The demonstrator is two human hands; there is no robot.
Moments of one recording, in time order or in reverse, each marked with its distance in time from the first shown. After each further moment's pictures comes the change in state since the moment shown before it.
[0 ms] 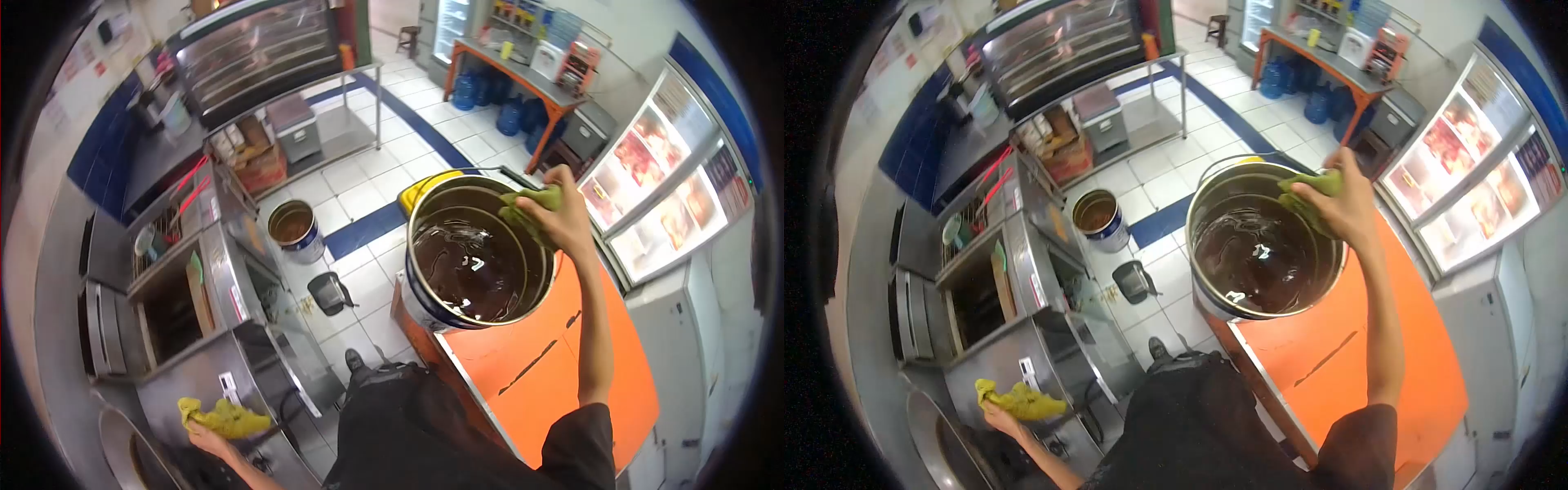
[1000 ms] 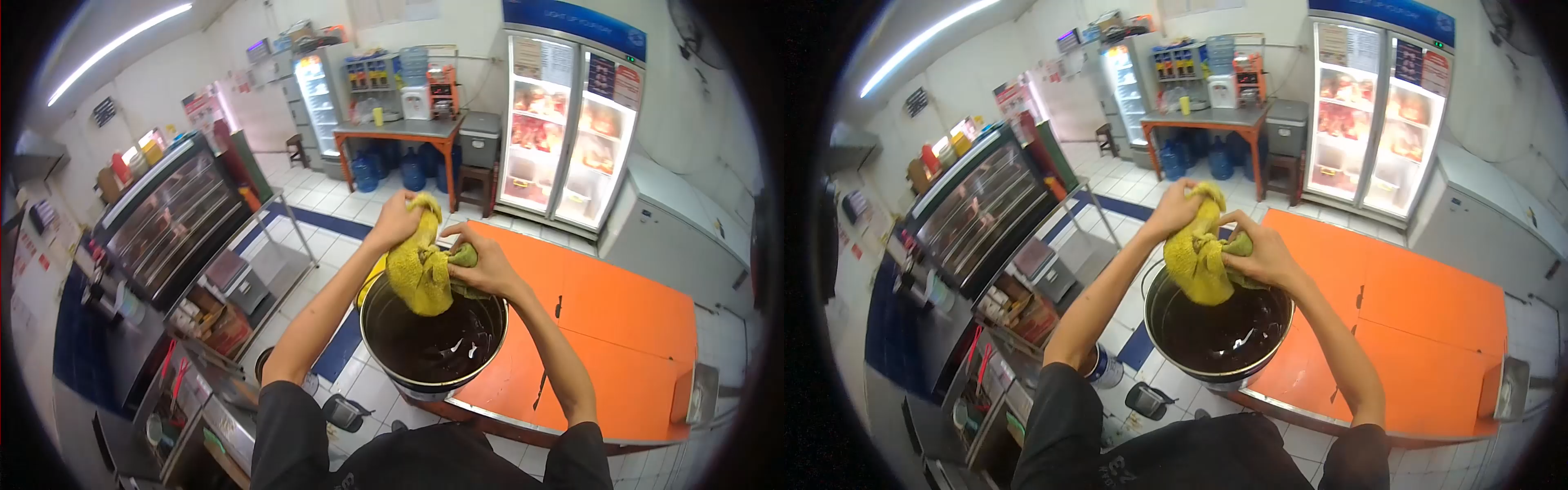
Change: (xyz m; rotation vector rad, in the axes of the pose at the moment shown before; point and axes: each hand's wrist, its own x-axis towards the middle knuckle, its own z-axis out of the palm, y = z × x) left_hand -0.327 0.574 0.421 -0.597 -1.616 1.148; right_hand -0.019 -0.007 -0.006 0.161 0.135 0.052
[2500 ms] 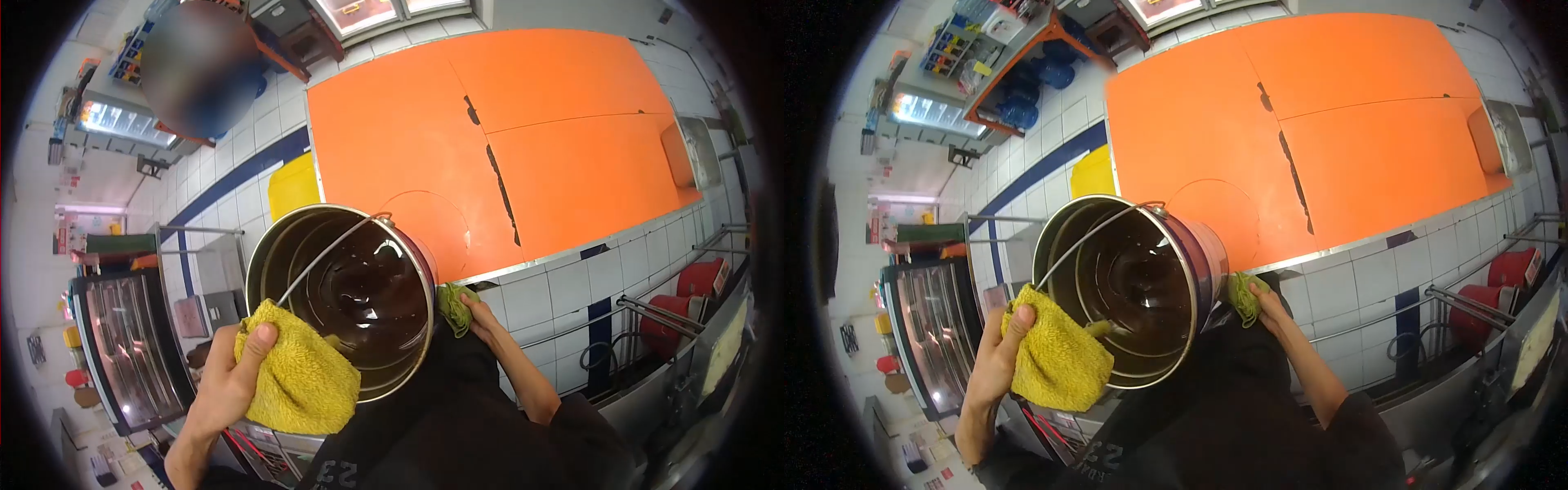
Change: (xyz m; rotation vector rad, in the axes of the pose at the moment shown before) left_hand -0.111 0.136 -0.017 0.232 -0.772 -0.645; right_hand -0.414 0.127 0.217 1.480 0.977 1.505
